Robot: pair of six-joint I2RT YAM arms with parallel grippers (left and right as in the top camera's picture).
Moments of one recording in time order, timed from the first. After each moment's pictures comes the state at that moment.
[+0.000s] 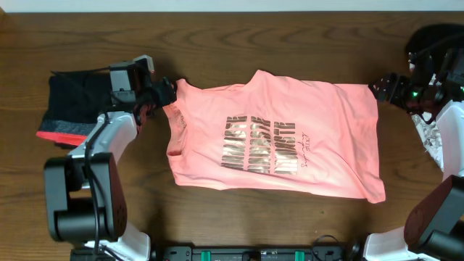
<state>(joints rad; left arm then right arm) 0.06 1.77 0.98 -0.01 0.33 -0.30 -0.37 1.66 1.29 -0.69 -0.45 0.02</state>
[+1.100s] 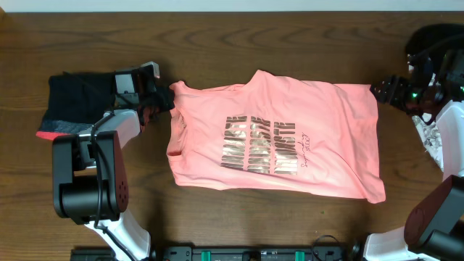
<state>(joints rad) 0.08 1.90 0.98 0.05 0.40 -0.25 -0.37 1.66 1.29 -0.70 -0.42 0.03</state>
